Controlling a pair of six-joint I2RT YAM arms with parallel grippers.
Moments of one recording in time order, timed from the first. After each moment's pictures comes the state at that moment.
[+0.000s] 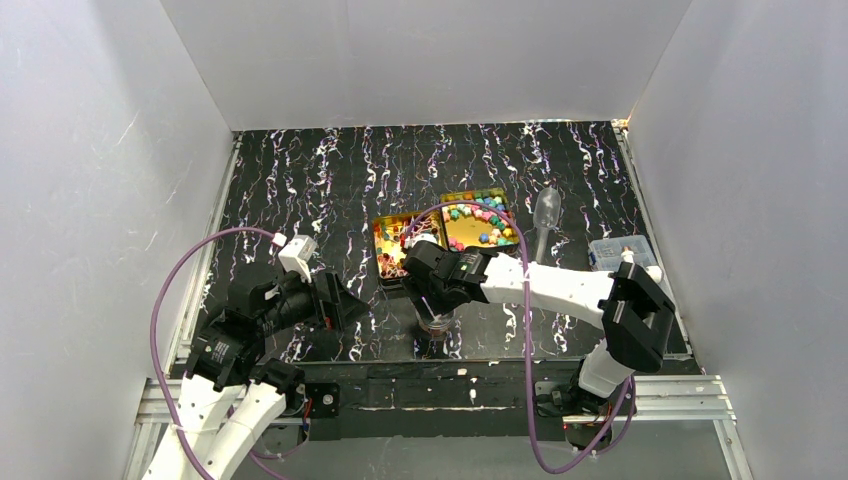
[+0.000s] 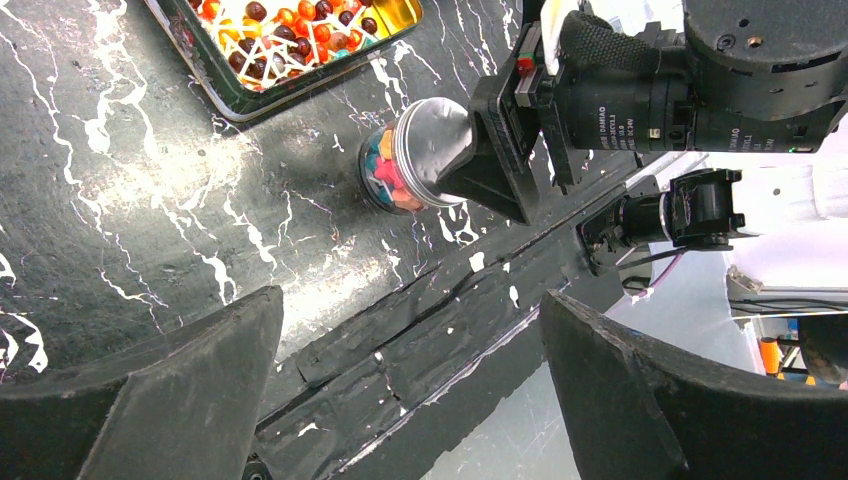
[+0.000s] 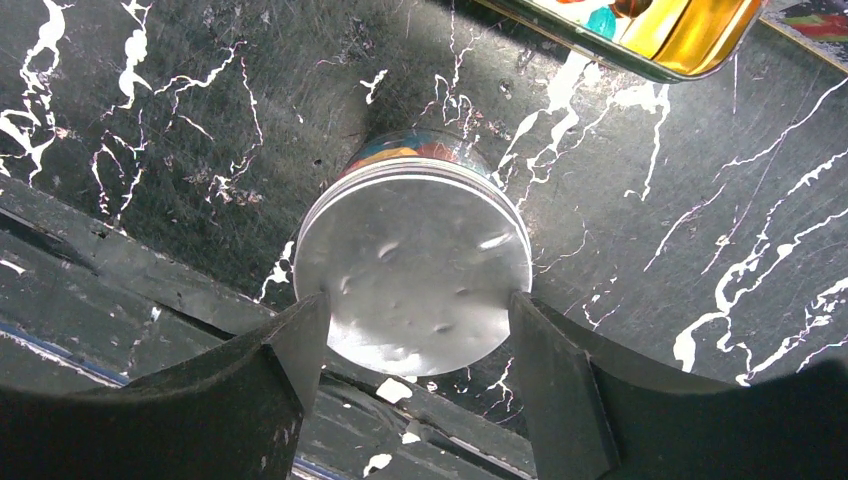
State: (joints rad) left arm -0.37 0.45 0.75 -0.83 0.41 -0.45; right arm 1.14 1.61 1.20 -0.73 0.19 0.47
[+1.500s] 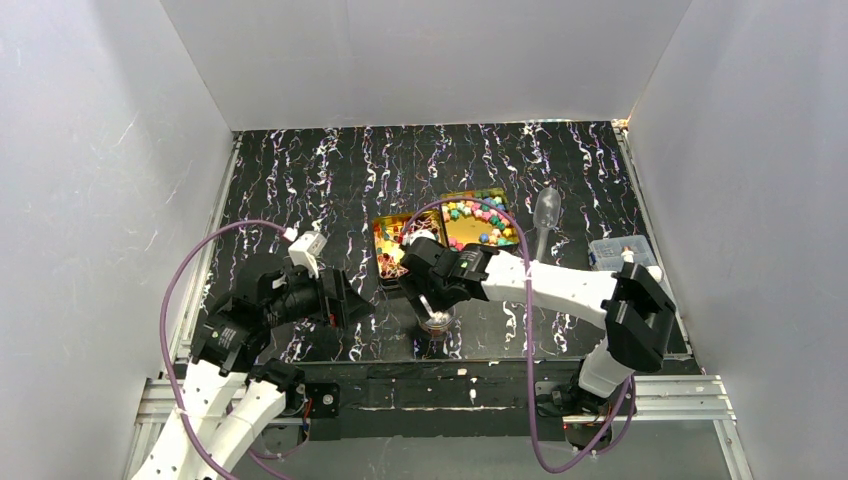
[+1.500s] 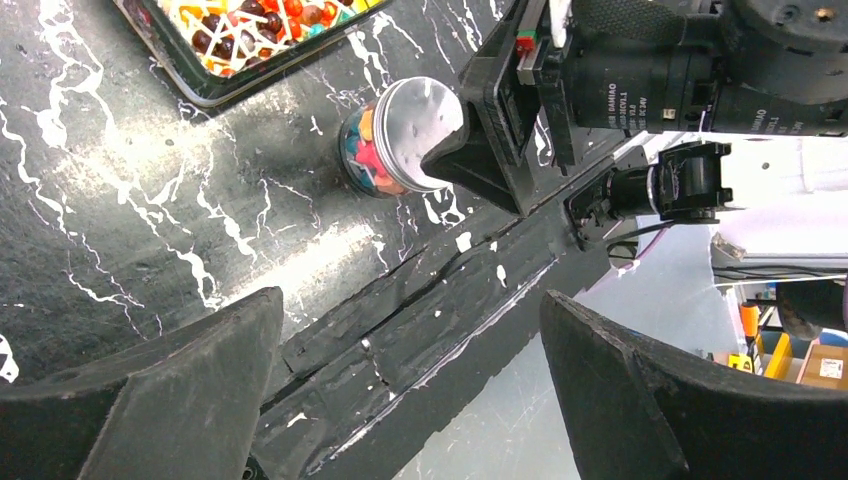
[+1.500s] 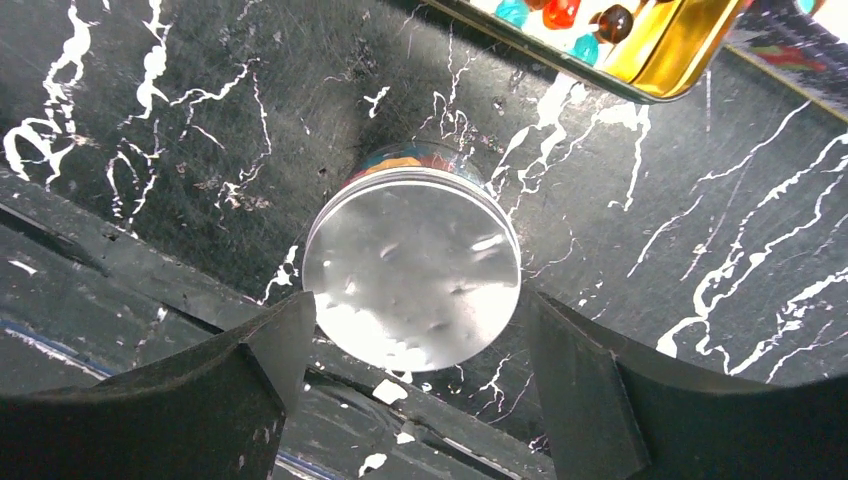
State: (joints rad) left arm -0.38 0.53 0.75 -0.83 0.47 -0.43; right arm 1.14 1.62 1.23 -0.74 0.20 0.45
